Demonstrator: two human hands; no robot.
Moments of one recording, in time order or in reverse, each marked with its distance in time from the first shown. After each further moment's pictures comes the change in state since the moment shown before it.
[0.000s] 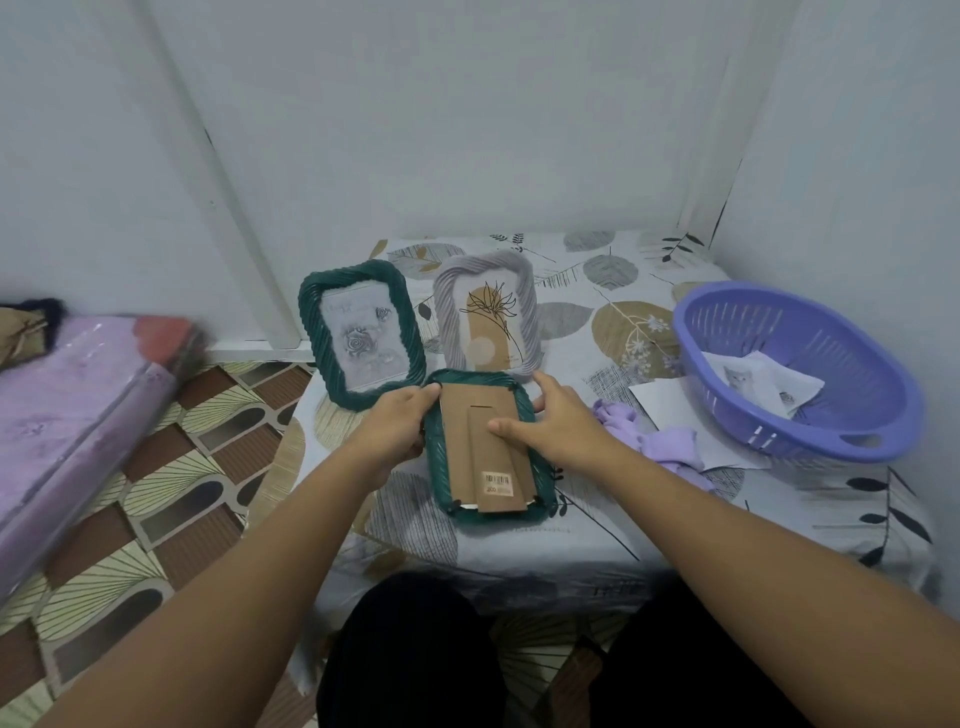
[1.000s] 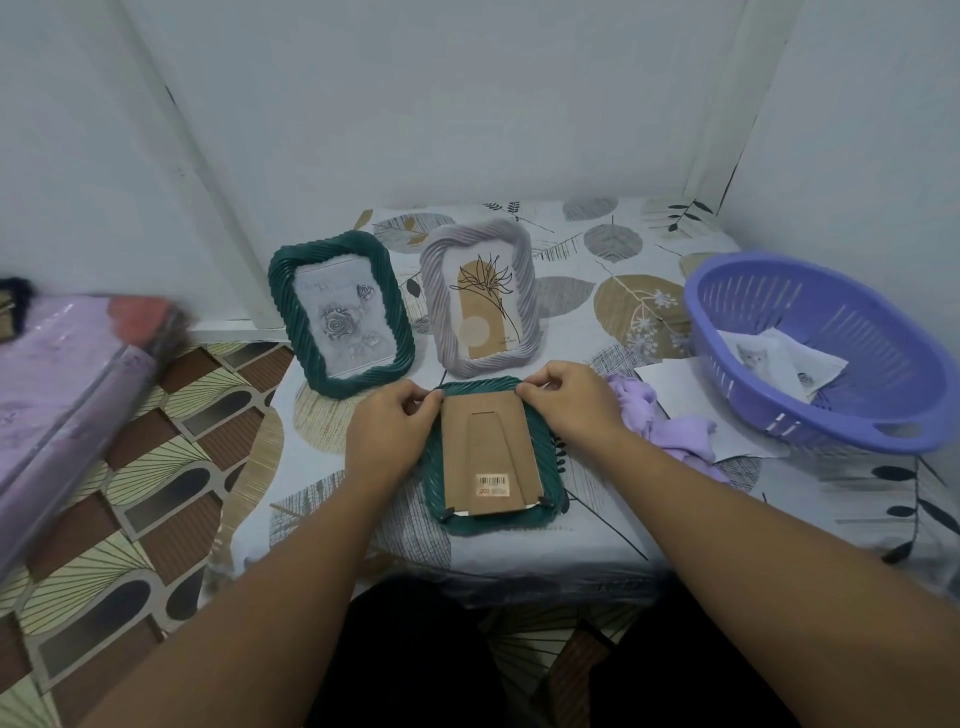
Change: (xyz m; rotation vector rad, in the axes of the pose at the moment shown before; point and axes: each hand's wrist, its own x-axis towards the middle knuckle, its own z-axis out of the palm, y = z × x) left_hand 0.036 -0.052 0.014 0.540 0.432 0.359; right_hand 0.034 0.027 0.009 0.024 0.227 0.137
